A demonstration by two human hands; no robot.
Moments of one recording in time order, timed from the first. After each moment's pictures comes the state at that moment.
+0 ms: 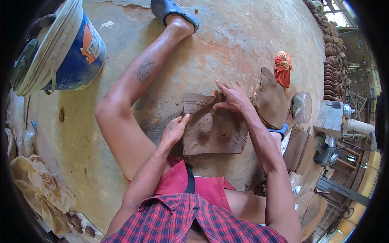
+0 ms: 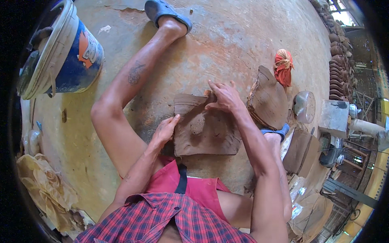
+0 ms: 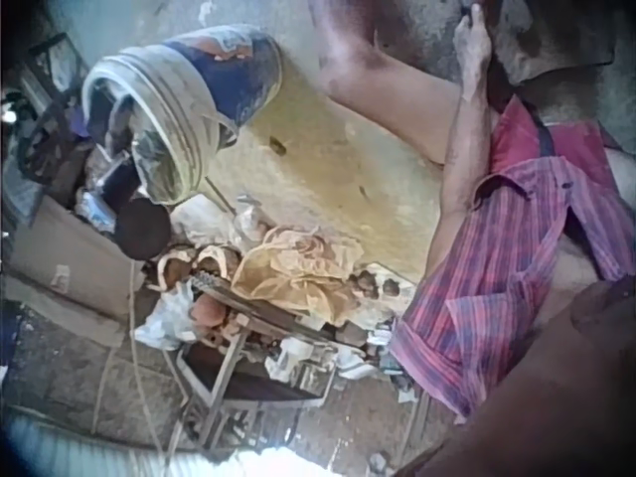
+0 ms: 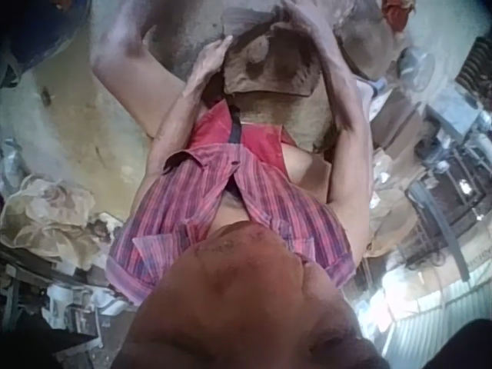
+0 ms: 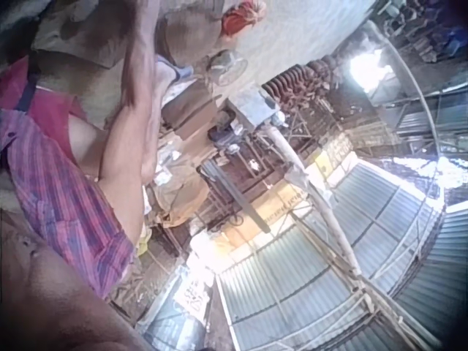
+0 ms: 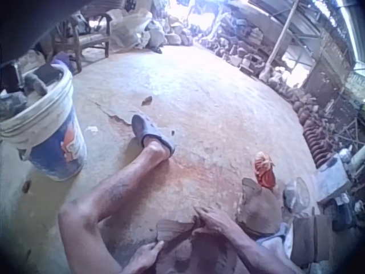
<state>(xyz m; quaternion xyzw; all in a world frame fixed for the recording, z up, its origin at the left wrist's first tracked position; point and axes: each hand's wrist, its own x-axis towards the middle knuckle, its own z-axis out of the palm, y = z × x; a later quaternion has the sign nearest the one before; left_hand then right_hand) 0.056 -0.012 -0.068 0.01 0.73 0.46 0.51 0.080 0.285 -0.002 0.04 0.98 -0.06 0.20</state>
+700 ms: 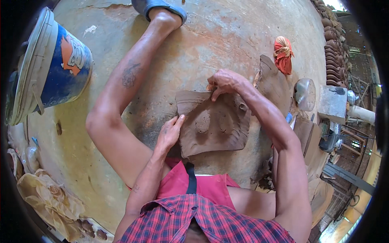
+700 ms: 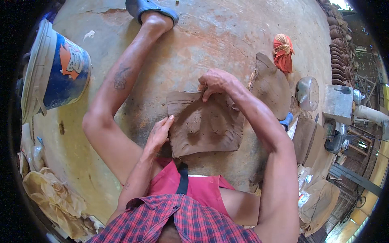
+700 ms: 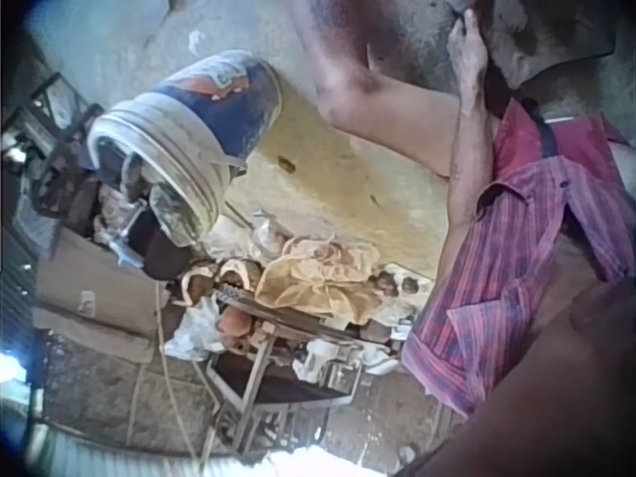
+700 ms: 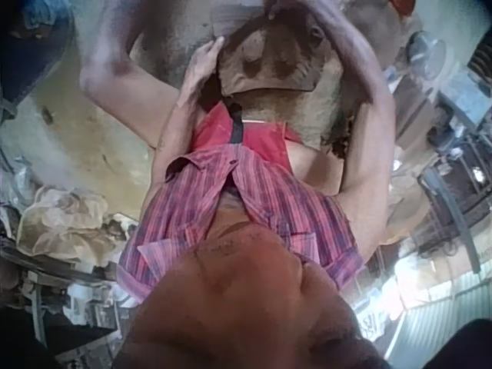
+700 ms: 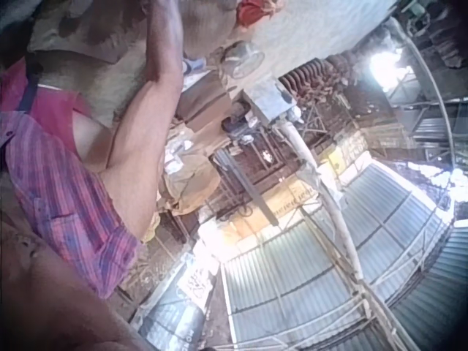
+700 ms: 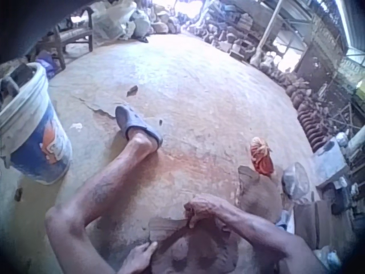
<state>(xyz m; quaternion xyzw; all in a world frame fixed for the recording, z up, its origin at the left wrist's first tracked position) 0.057 -0.012 -0.068 0.02 0.73 0.46 0.50 0.019 0.319 -0.025 -0.04 0.91 -0.18 0.36</state>
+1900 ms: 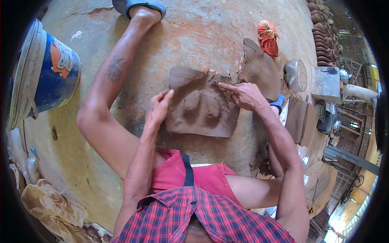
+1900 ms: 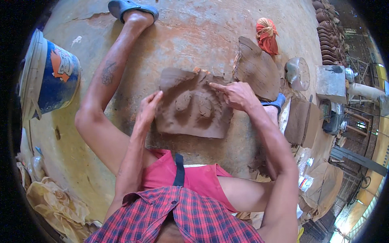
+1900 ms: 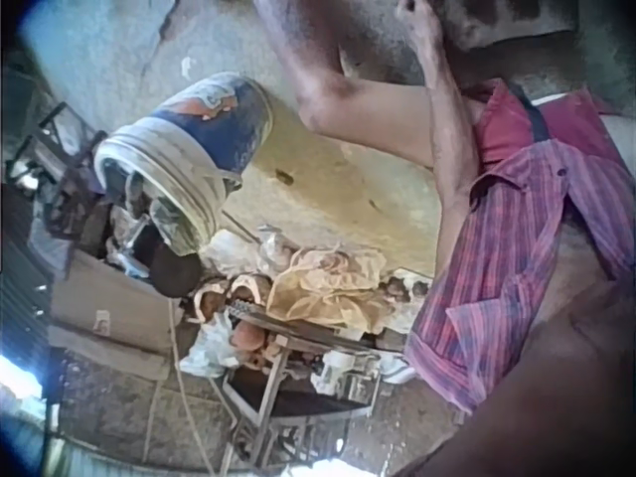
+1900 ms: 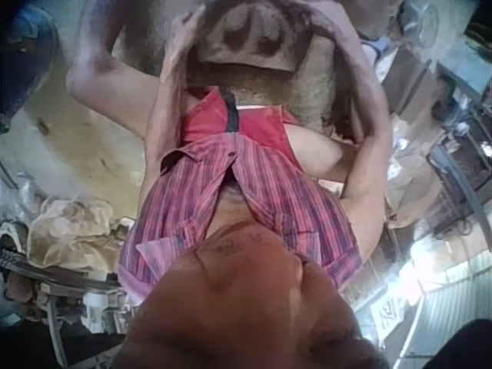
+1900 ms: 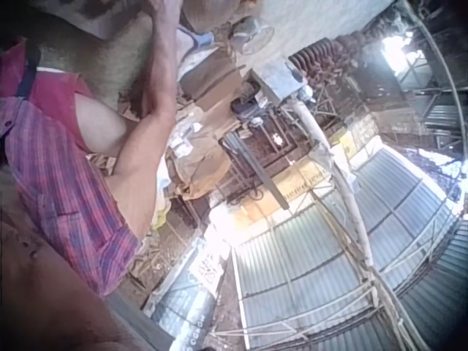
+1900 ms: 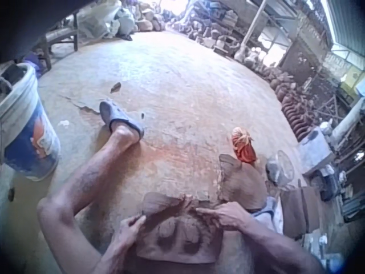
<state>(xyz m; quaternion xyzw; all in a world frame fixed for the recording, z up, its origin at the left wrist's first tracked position) 0.029 0.013 -0.066 0.04 0.72 0.56 0.42 0.182 0.315 0.050 0.07 0.97 -0.04 0.24</state>
